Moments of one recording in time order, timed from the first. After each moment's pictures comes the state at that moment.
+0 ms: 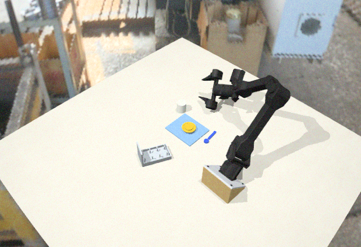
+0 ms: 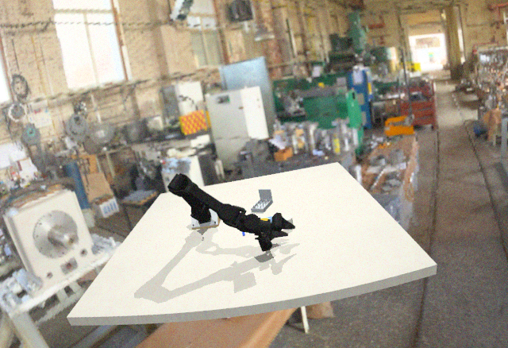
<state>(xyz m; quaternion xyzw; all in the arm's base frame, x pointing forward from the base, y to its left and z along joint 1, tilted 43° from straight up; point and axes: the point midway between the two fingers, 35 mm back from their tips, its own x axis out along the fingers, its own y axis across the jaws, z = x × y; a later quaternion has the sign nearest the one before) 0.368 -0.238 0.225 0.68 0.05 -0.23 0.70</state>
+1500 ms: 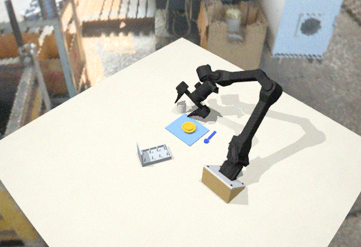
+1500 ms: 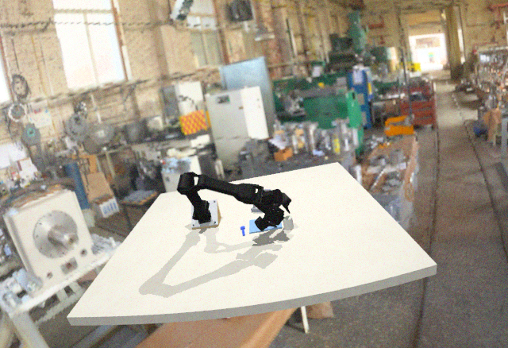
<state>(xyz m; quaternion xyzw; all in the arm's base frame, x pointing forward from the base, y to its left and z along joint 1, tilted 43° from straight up) 0.367 -0.135 0.117 0.38 0.38 -0.36 0.76</state>
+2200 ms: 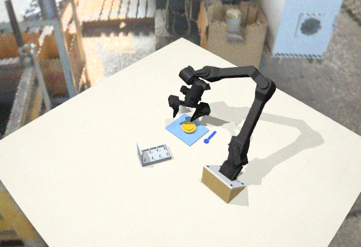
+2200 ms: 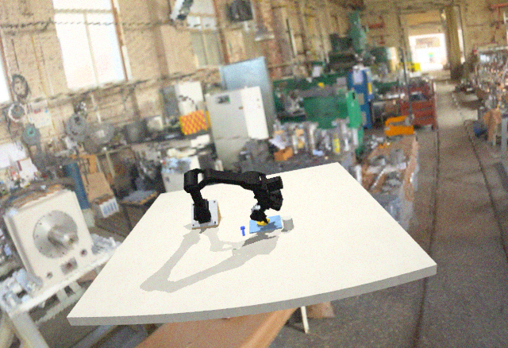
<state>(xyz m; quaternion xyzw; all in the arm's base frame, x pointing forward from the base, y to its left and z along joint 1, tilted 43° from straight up) 0.330 -0.090 0.091 0.11 0.56 -0.35 0.75</state>
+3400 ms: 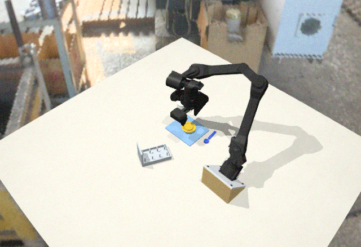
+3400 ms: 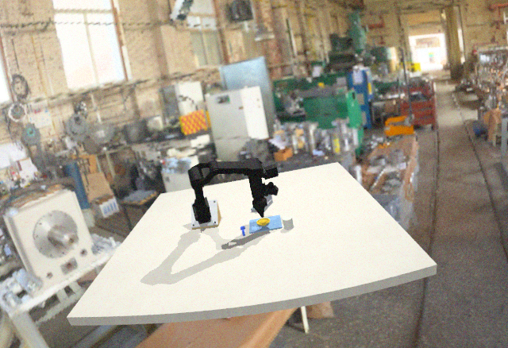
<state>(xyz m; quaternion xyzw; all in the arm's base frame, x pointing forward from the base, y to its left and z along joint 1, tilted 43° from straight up) 0.297 -0.061 0.100 -0.25 0.68 -0.26 0.64</state>
